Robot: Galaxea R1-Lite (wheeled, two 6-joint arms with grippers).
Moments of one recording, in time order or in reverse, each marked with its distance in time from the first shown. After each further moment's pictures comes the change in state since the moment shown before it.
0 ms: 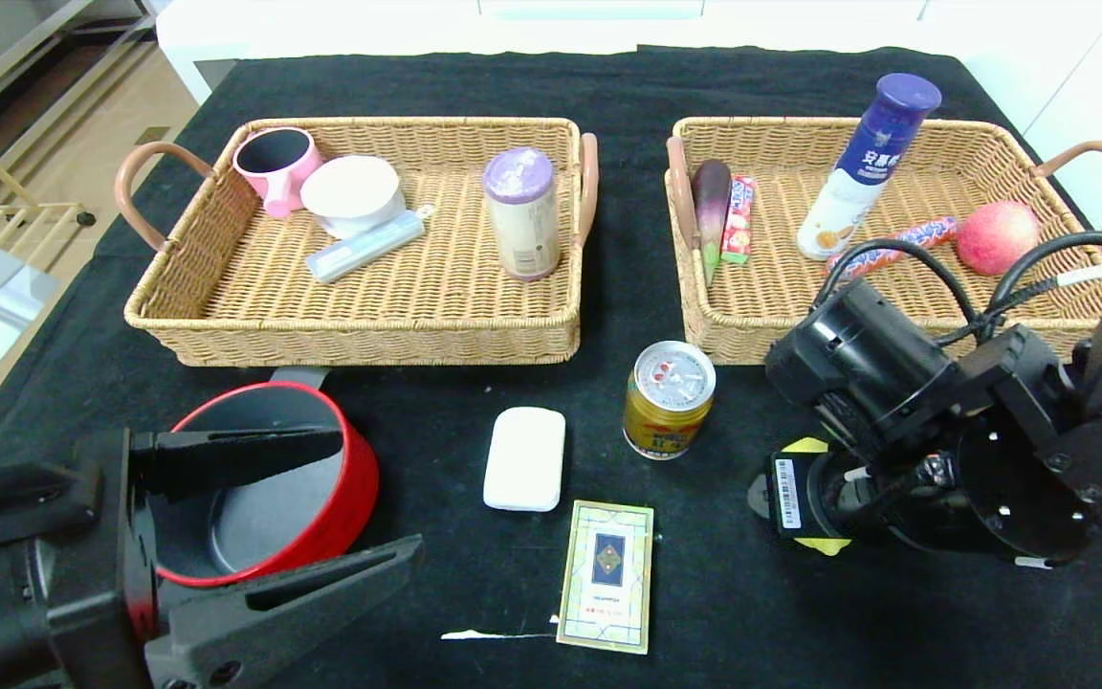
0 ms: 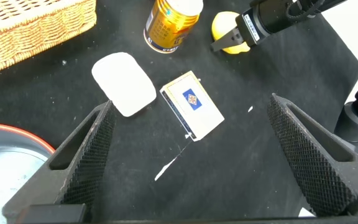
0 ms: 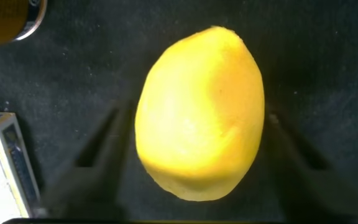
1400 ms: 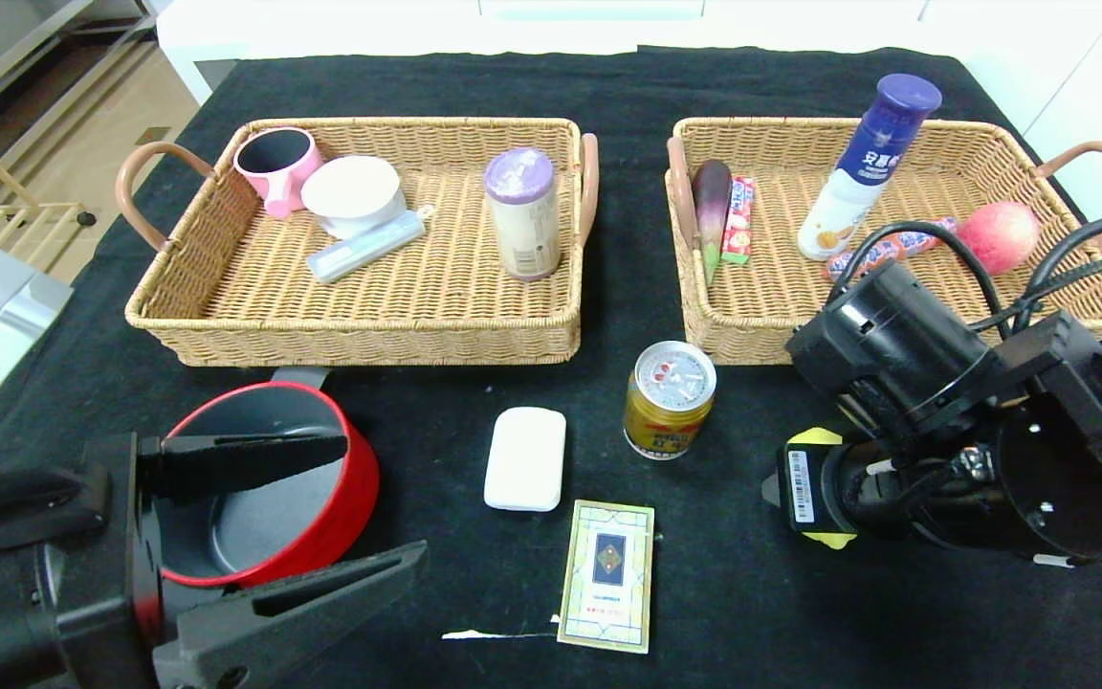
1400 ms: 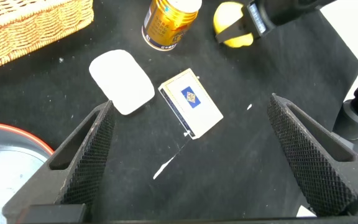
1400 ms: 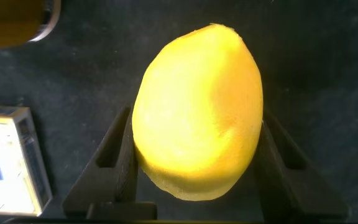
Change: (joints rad) left arm -0.006 0.004 0.003 0.002 0.000 -0.001; right arm 0.001 -0.039 -0.003 0.007 0.000 -0.001
